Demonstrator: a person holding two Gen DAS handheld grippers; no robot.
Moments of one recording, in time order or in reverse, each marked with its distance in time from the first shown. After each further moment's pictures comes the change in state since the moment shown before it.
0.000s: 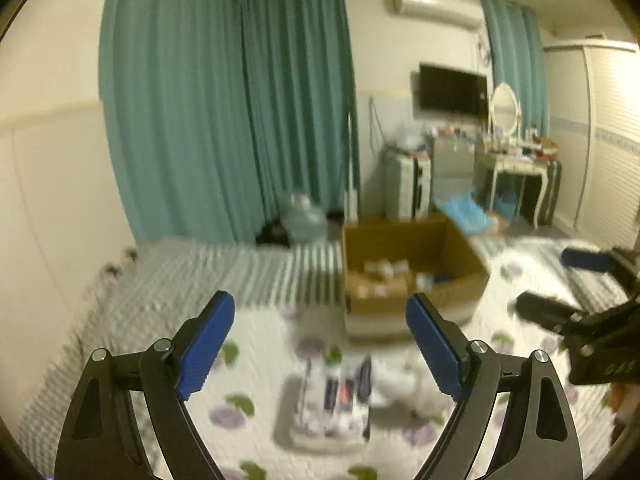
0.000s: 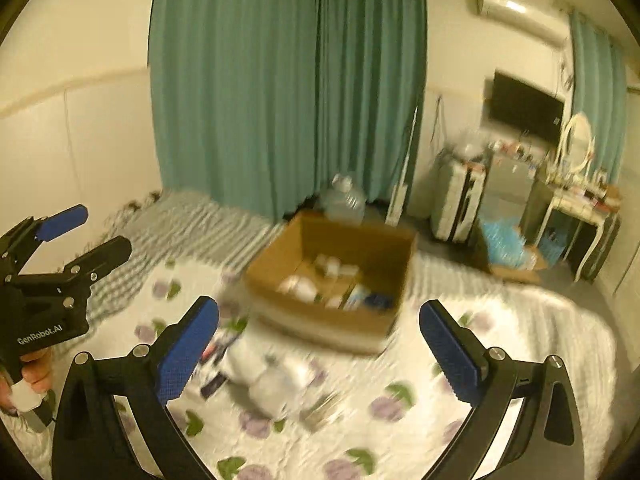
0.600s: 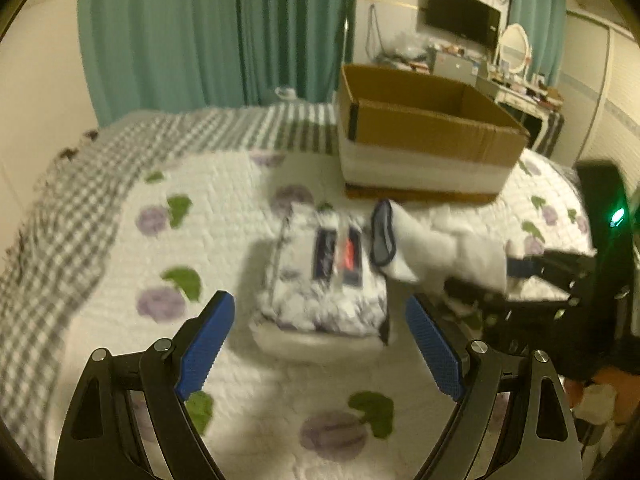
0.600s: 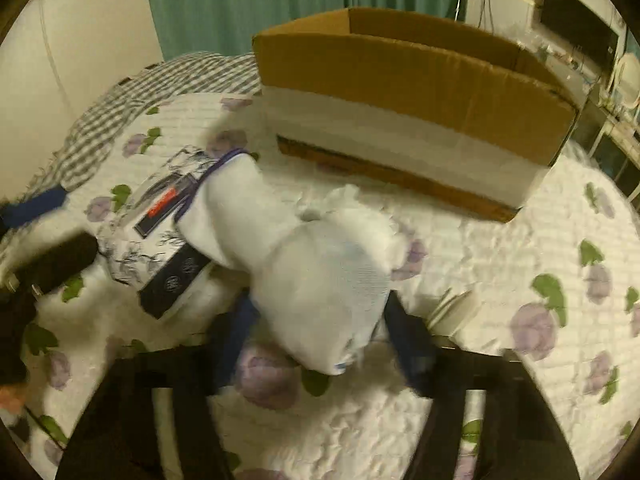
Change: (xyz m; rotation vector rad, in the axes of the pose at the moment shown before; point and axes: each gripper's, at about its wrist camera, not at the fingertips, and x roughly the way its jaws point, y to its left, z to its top) left arm 0.068 -0.001 -0.109 -0.057 0.336 -0.084; right arm 0.160 0.027 -0.120 -0.005 0.378 0.107
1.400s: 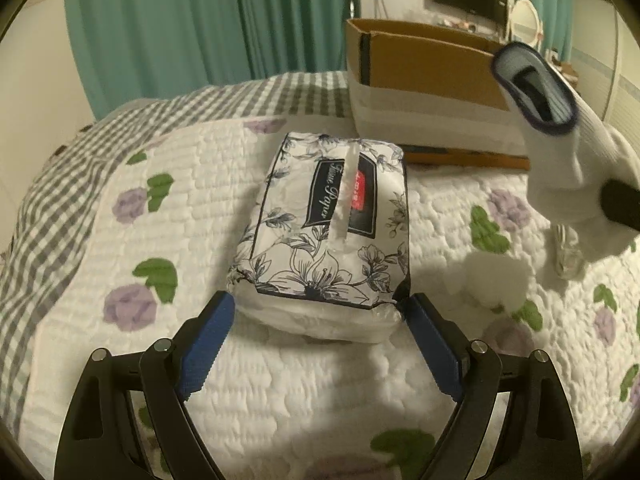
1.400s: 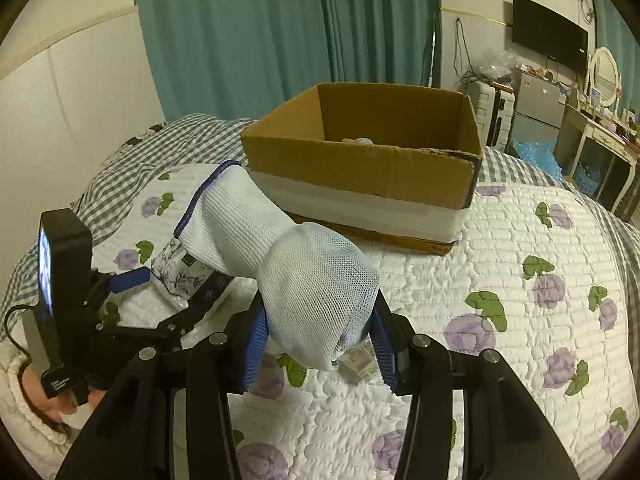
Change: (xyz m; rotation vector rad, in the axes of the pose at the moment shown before) left arm 0.058 -0.001 -0.006 0.035 0.027 0.080; right arm -0.068 -0.021 0.000 0.063 -0.177 0.001
